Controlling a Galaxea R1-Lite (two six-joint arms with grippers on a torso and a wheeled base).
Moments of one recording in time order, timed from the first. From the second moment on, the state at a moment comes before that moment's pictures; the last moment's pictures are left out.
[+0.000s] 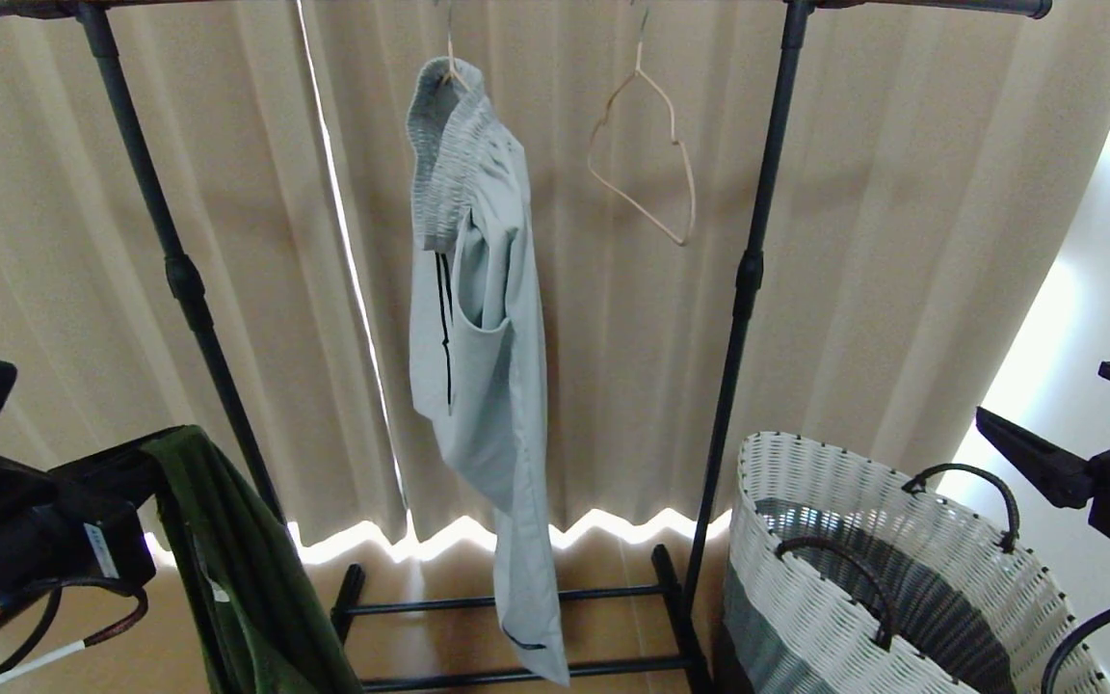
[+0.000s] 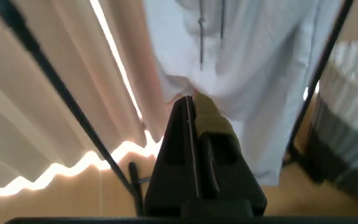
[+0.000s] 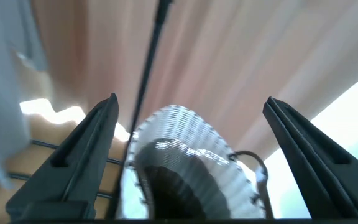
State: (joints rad) left arm -0.22 1.09 -0.34 -0.62 0.02 0.13; right arm 0.11 1.12 -0.43 -0.56 -0.02 -0.26
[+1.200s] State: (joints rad) left arm -0.12 1.02 -0.30 -0.63 -0.04 0.15; right arm -0.01 1.13 -0.43 -0.61 -0.02 -0.34
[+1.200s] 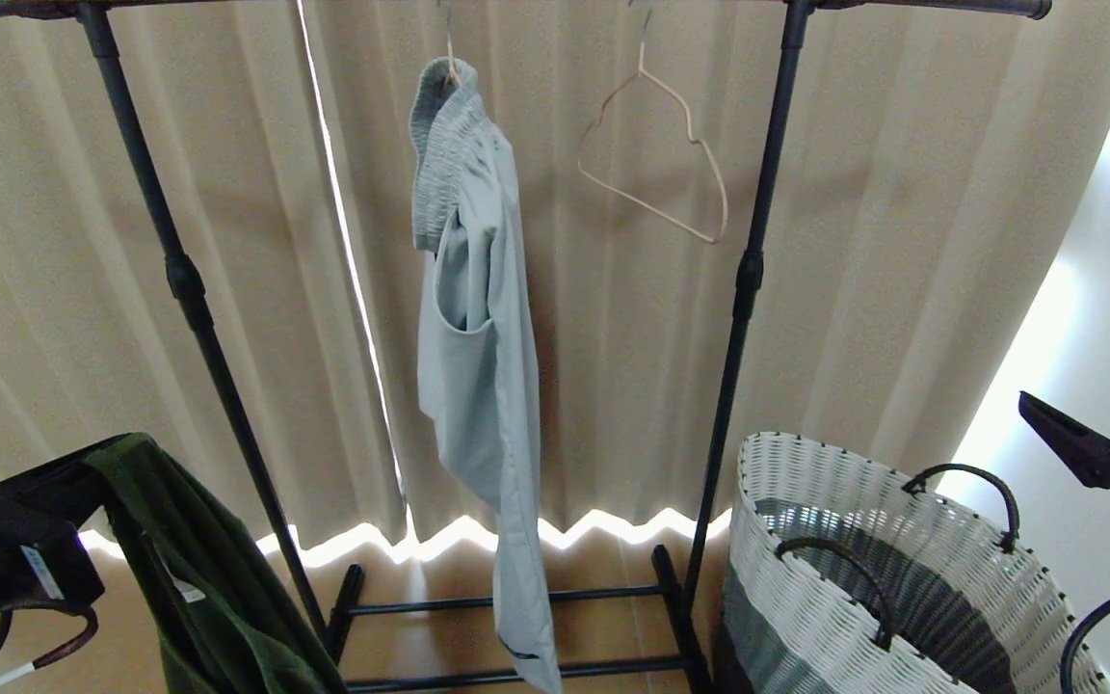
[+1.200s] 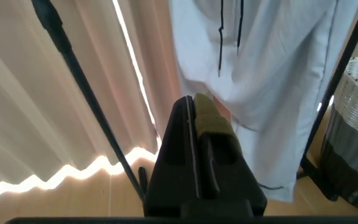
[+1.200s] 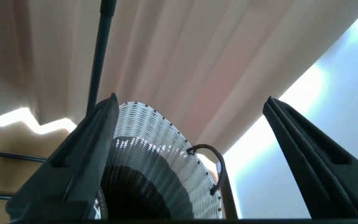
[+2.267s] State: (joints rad) left arm -0.12 1.01 -0.26 -0.63 -0.04 0.18; right arm -0.01 1.14 -0.43 -0.62 -0.02 -0.34
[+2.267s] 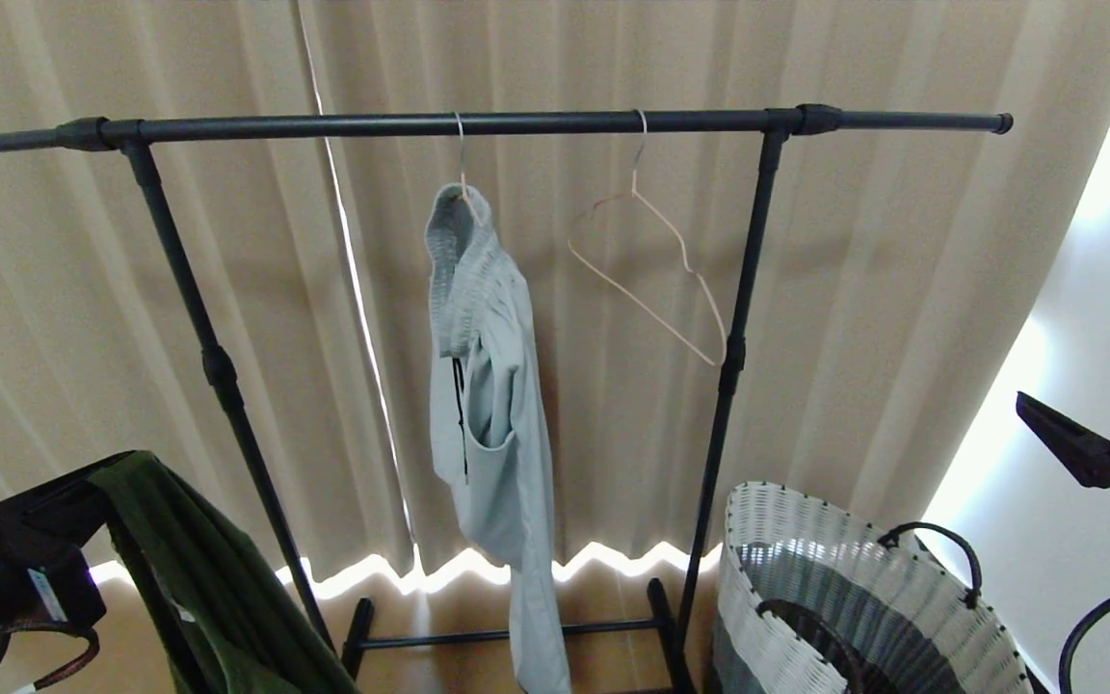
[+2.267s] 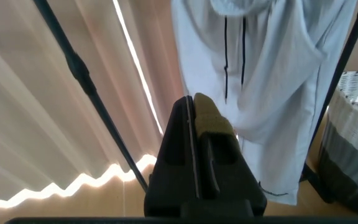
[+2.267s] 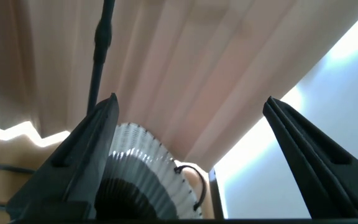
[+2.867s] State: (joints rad) left arm -0.12 1.00 -0.27 -0.64 -0.06 0.18; right arm -0.01 1.17 -0.43 -0.62 0.04 -0.32
